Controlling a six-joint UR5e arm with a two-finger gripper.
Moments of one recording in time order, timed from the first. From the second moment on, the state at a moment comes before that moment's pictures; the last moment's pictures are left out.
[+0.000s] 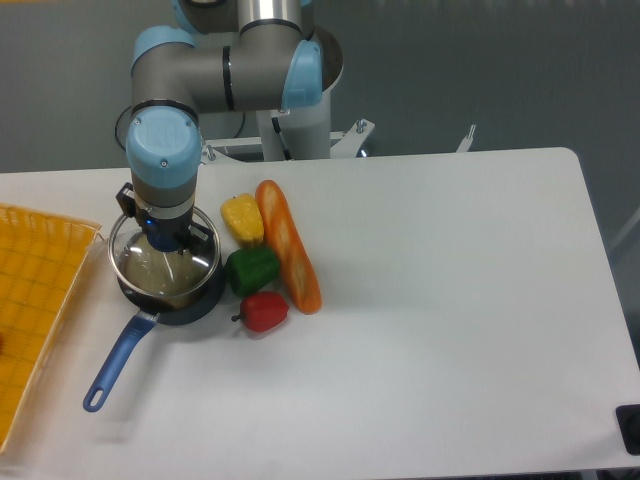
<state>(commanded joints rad) 2.10 -1.80 -1.68 -1.39 1.32 0.55</state>
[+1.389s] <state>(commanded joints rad) 2.07 -1.84 -1.68 -1.34 1.32 0.51</state>
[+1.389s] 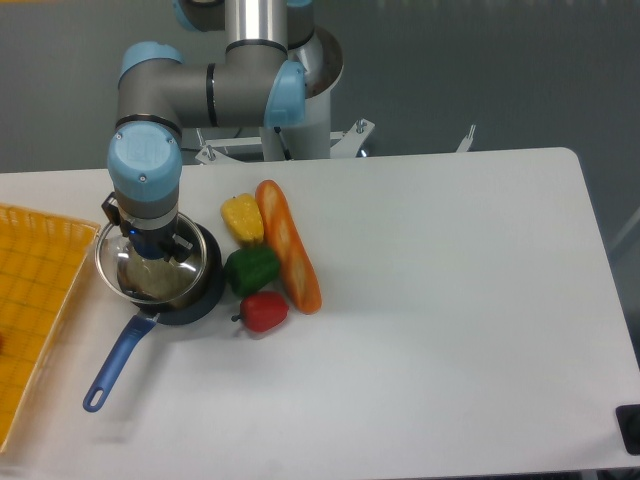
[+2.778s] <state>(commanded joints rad) 2.07 -1.85 -1.69 -1.34 1.33 0.52</state>
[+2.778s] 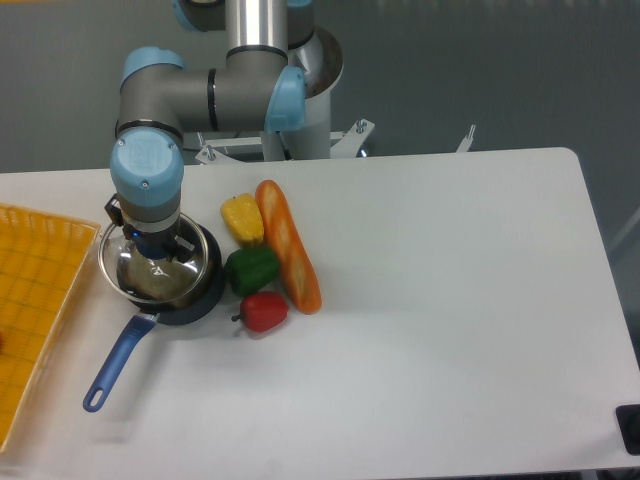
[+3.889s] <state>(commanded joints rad) 2.07 -1.86 -1.69 -1.34 1.33 0.52</state>
